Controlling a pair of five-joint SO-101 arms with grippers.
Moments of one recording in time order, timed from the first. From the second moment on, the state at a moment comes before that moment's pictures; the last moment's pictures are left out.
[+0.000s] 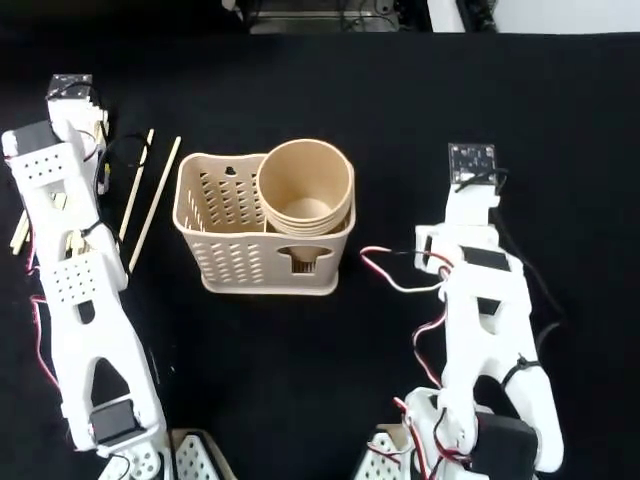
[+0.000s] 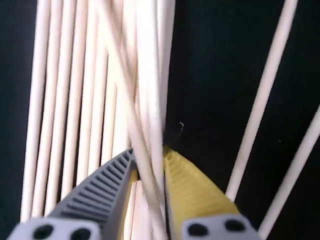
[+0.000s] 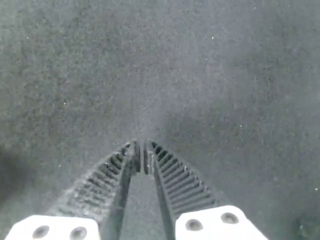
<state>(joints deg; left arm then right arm) -27.1 80.9 -94.4 99.6 -18.3 11.0 -24.0 58.5 32.1 9.6</state>
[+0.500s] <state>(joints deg) -28.7 55.2 -76.4 100.8 -6.8 11.0 -24.0 58.5 32.1 9.6</state>
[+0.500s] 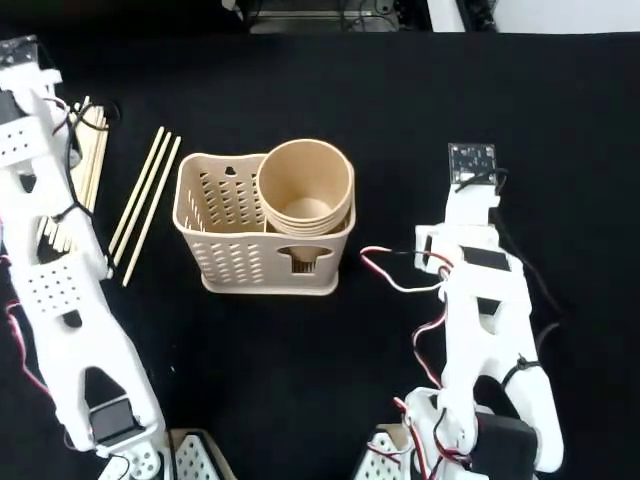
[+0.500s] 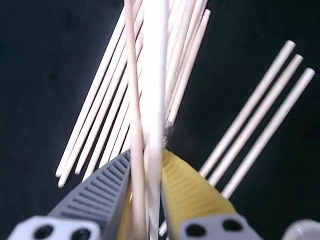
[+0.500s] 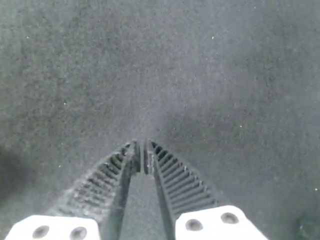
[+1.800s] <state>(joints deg) -19.3 -47.4 35.9 46.3 -6.2 11.0 -24.0 58.5 32.1 9.6</state>
